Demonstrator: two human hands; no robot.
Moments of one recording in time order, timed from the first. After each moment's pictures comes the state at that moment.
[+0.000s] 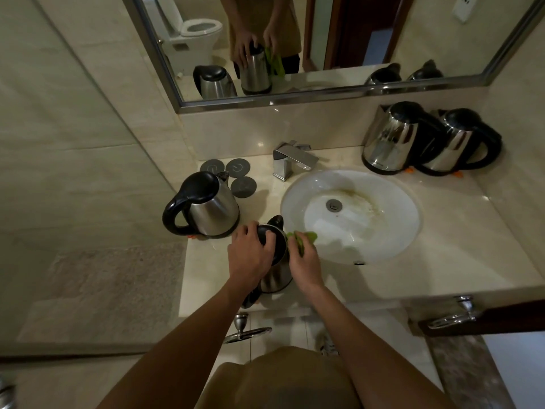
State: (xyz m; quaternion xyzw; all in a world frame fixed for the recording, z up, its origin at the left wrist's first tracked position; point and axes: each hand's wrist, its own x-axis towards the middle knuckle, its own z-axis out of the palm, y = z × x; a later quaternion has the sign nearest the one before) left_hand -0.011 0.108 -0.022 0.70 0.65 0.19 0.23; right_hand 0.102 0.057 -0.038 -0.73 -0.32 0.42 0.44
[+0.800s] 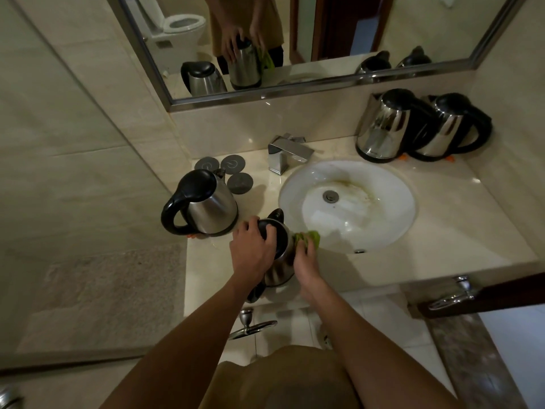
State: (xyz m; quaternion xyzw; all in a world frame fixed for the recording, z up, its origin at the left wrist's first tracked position) left_hand -0.012 0.106 -0.016 0.70 0.64 0.19 0.25; right_hand 0.086 0.049 -0.044 -0.68 -0.14 0.51 0.50
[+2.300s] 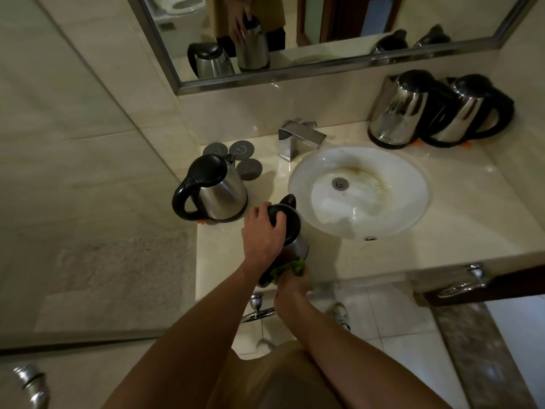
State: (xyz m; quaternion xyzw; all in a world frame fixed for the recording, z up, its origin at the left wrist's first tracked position) left_hand -0.021 0.108 -0.020 0.68 0.63 0.21 0.32; right_hand 0.004 0.024 -0.049 -0.64 0.18 0.48 0.57
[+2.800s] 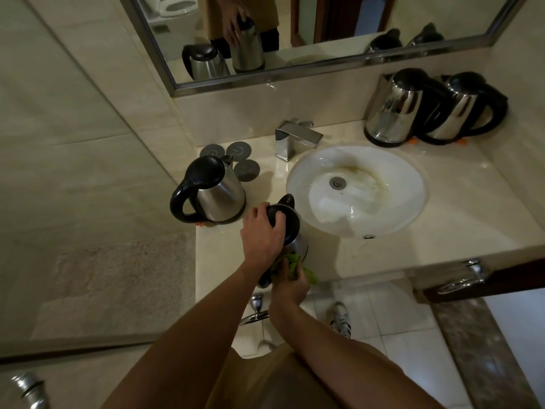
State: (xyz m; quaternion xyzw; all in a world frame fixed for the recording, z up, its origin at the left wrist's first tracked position) left_hand -0.020 0.109 -0.025 0.68 0.63 0.21 0.32; right_hand -0.014 0.019 -0.042 -0.57 0.22 0.44 0.66
